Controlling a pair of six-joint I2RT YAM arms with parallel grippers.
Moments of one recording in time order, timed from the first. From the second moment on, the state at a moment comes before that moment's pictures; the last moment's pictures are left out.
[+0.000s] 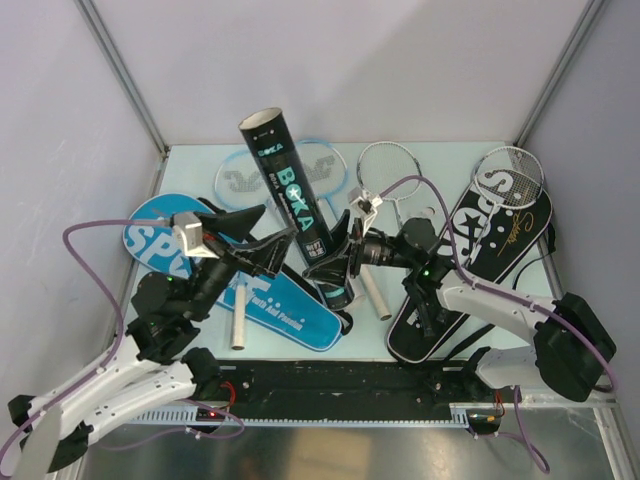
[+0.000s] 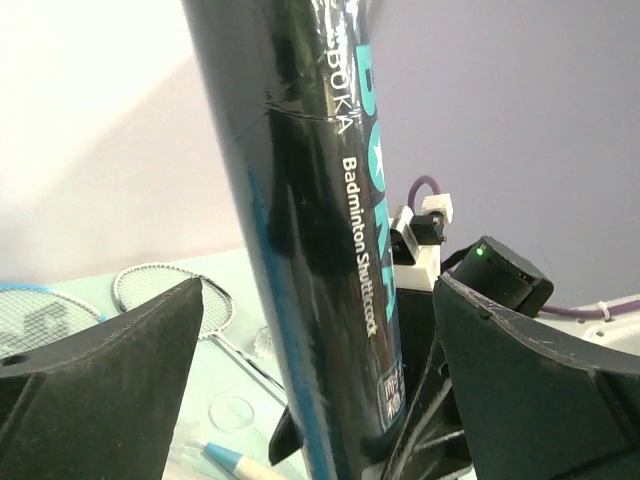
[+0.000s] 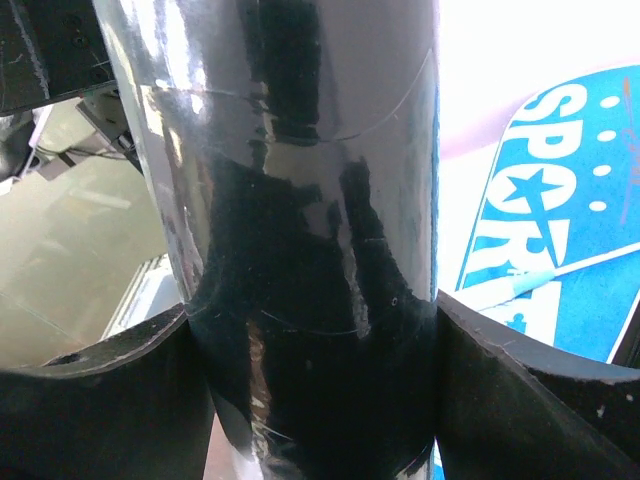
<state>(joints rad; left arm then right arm) -0.91 0.58 0.72 0.28 -0.18 -0.27 0.82 1.30 0.79 0.73 -0.71 0.60</state>
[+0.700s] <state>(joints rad) -0.91 0.68 0.86 -0.08 -0.48 -0.20 0.54 1.31 0.71 0.94 -0.69 0.86</state>
